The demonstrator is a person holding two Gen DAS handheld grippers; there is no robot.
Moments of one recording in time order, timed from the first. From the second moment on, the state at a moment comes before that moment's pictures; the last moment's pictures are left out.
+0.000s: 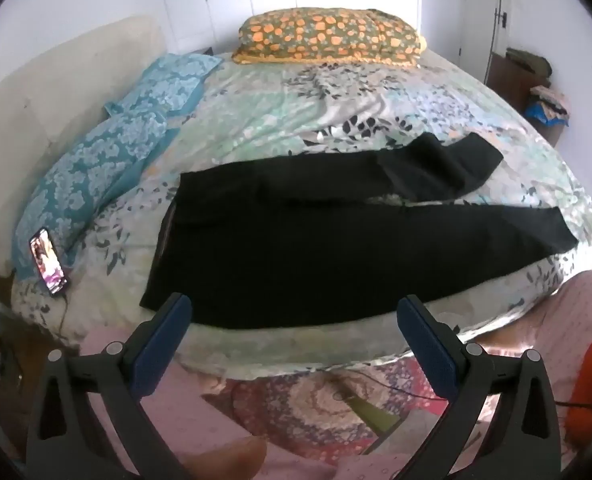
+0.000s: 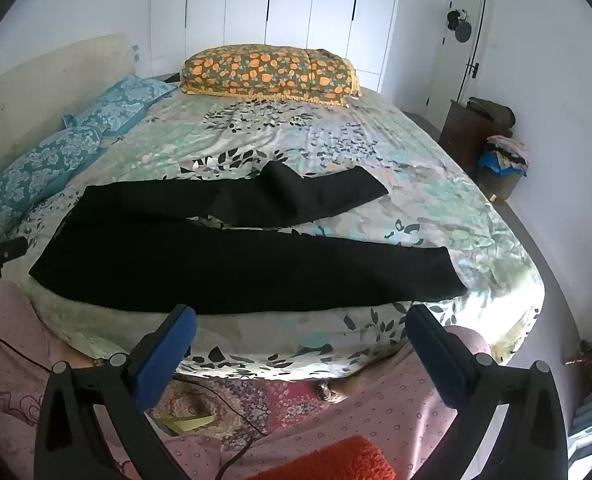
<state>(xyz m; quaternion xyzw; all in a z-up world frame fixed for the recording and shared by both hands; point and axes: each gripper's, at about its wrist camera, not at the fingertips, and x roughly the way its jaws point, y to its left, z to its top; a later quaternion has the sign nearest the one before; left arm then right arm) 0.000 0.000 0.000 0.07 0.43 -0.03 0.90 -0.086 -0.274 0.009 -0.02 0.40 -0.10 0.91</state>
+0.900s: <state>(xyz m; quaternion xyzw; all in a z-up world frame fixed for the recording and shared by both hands) -0.002 -0.011 -0.013 0.11 0.47 -0.01 0.88 -0.086 -0.267 -0.004 -0.01 0.42 -0.07 0.90</state>
